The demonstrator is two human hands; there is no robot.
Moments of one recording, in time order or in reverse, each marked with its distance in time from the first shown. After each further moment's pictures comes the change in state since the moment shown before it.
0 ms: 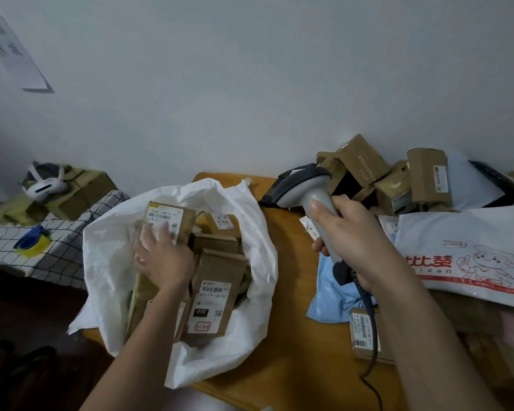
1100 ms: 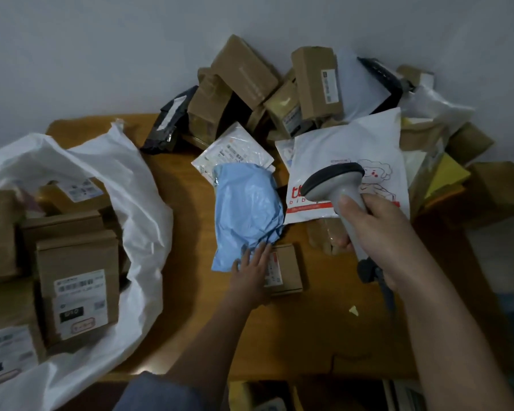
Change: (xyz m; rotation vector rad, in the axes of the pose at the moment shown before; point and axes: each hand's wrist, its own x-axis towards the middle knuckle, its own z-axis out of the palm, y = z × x) left_hand -0.253 0.096 0.221 0.470 -1.080 0.939; right_hand -0.021 0.159 -0.162 -0.053 0.291 0.462
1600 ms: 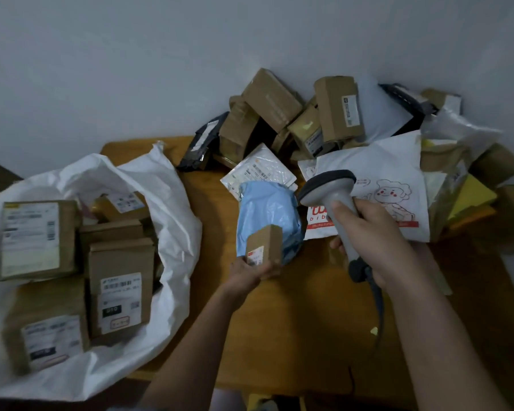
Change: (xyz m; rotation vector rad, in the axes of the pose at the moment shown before) left_hand -0.030 -0.020 -0.058 -1.326 0.156 -0.399; right_hand 0.010 -0.014 0.015 0.159 -0.092 -0.062
